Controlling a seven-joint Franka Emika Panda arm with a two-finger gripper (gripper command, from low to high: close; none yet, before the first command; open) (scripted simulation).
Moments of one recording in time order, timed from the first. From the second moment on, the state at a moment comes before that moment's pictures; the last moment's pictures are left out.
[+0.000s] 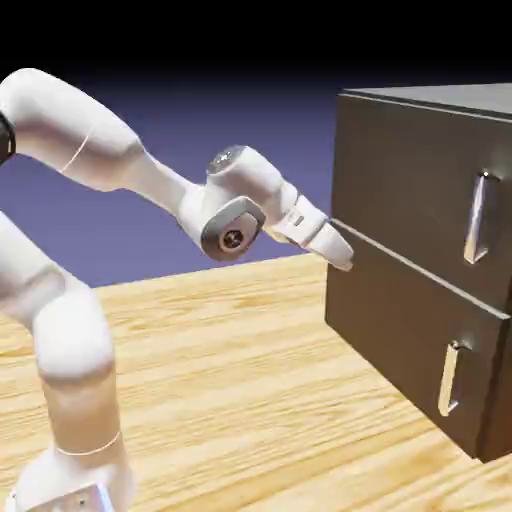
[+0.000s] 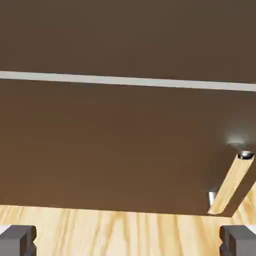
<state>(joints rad) 0.04 -0.58 -0.02 -2.80 -0.05 3.03 0.72</state>
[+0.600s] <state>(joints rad) 0.38 -0.72 -0.39 -2.61 -0.84 2.99 0.38</state>
